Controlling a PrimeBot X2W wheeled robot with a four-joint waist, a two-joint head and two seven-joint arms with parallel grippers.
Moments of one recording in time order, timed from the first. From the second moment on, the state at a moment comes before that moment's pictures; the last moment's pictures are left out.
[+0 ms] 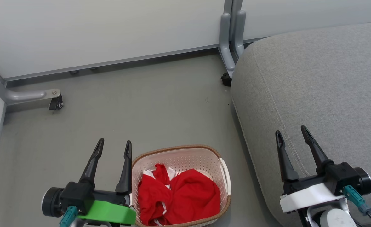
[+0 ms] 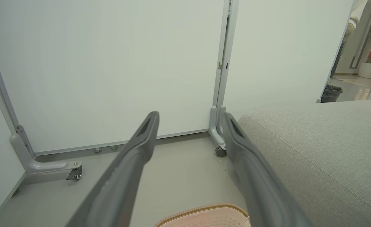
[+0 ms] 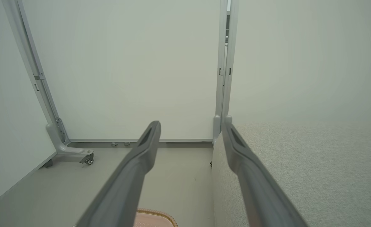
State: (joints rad) left arm 0.01 0.05 -0.16 0.04 -0.17 -0.11 -0.26; right arm 0.01 -0.05 0.07 0.01 0.06 0.13 -0.26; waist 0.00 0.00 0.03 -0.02
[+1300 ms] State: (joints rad) left arm -0.51 0.13 -0.59 0.70 0.02 -0.13 -0.26; right arm -0.24 -0.05 0.06 -0.04 0.10 0.13 -0.26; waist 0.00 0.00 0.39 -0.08
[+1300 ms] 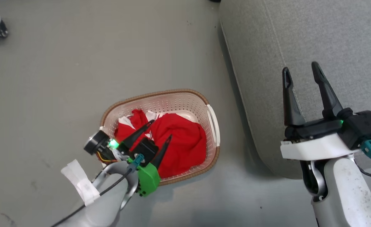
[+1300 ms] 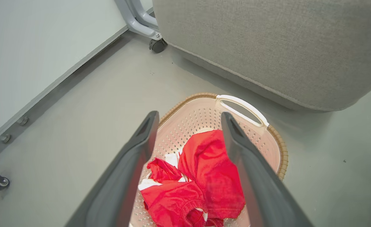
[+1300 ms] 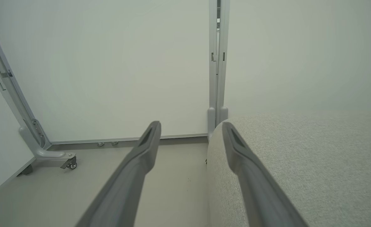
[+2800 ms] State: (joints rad) left arm -0.96 0.27 -0.85 1.27 0.16 0.04 -0.05; right arm -0.42 -0.05 0.06 -0.06 0.35 0.13 -0.26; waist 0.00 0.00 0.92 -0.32
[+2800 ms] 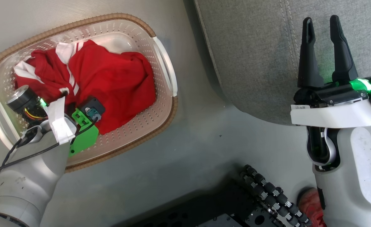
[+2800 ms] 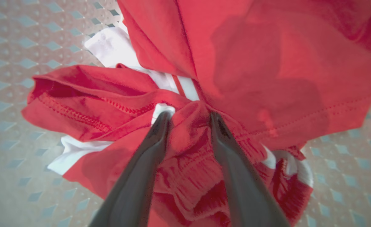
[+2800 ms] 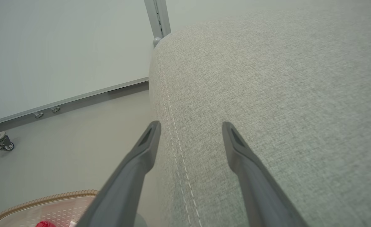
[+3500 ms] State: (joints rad) left arm -0.85 0.19 -0.71 1.18 -0.06 0.07 -0.25; right arm -0.37 -0.05 0.02 -0.02 0.29 0.13 -0.26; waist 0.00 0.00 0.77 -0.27
